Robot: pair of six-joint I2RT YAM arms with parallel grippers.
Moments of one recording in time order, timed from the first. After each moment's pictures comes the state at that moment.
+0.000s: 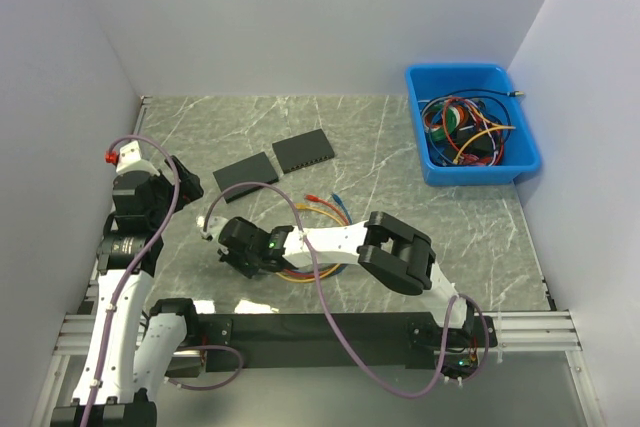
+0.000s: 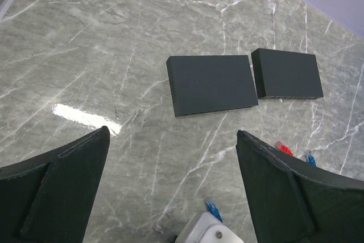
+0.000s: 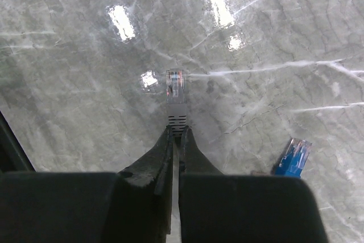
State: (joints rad) left arm 0.04 0.69 0.77 -0.50 -0.08 -0.44; right arm 1.26 2.15 1.51 -0.21 0.04 0.12
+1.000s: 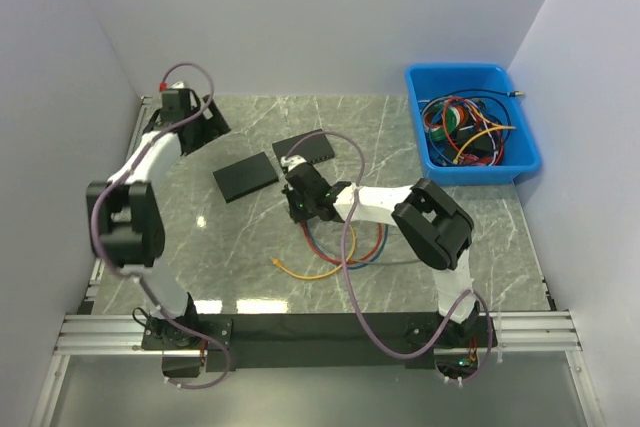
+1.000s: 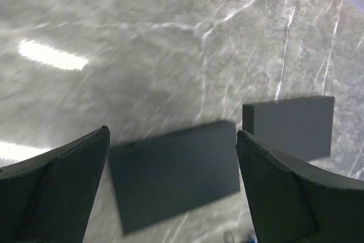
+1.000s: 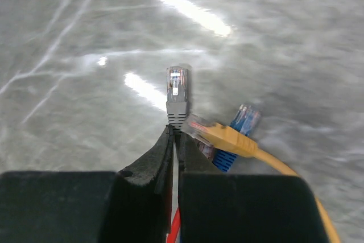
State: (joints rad) left arm 0.01 1.71 1.32 -0.32 0.05 -0.51; right arm 0.87 2.00 1.25 -0.09 0.06 0.36
